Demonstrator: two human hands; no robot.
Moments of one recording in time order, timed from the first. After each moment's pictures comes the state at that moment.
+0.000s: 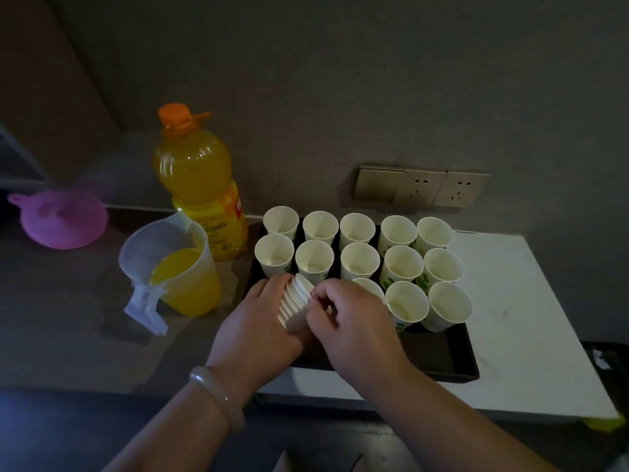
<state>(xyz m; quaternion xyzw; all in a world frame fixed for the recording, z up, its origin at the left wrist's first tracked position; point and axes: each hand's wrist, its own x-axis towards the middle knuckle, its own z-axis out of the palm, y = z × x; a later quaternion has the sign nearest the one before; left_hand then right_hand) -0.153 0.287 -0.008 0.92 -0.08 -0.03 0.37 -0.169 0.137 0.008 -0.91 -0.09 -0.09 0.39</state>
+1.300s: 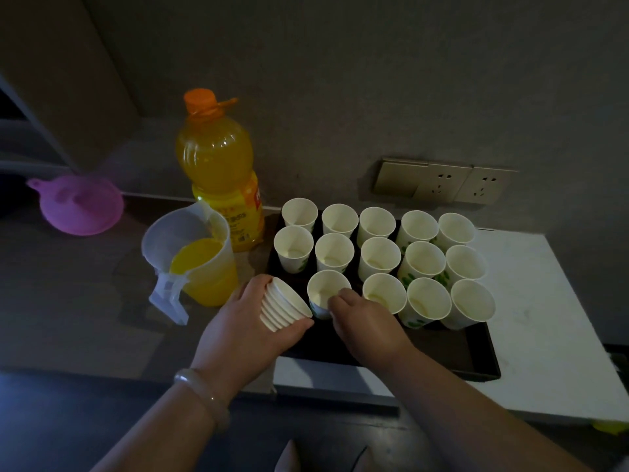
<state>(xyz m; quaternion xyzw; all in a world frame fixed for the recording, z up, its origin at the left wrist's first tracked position) -0.157 0.331 -0.026 0.93 0.00 -0.03 0.37 -0.134 0.128 -0.076 -0.96 -0.24 -0.08 0.09</state>
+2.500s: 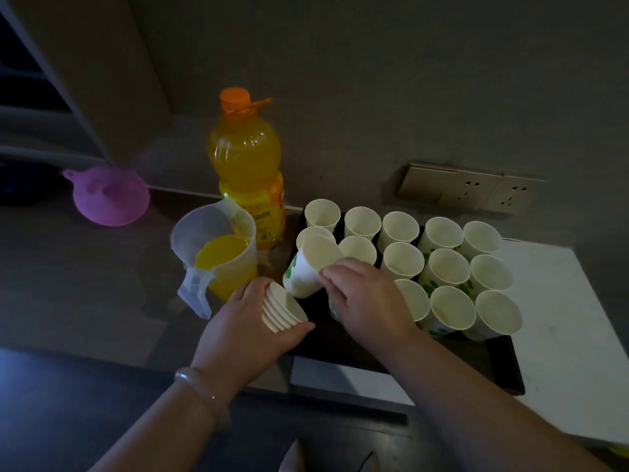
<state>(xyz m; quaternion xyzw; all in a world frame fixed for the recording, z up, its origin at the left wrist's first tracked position) -0.161 0.355 -0.018 0.94 0.02 -0.02 0.34 -0.118 0.170 -0.027 -0.92 -0.23 -0.15 0.27</state>
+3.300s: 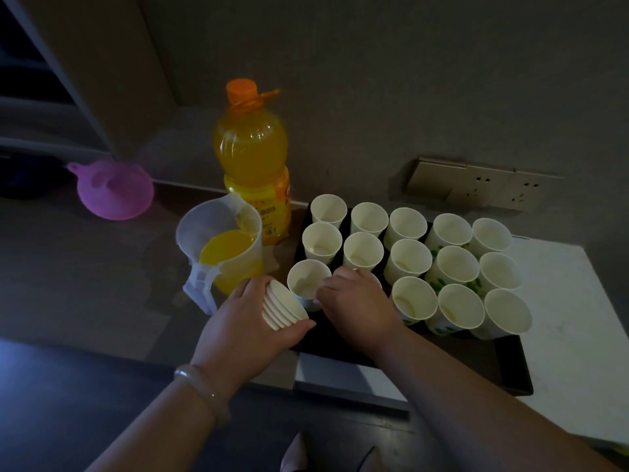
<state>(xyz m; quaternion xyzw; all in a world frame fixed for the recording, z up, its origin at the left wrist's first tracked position) -0.161 0.362 -0.020 0.94 0.02 -0.02 0.33 -0.105 0.182 -0.062 -0.94 -0.31 -0.10 0.04</state>
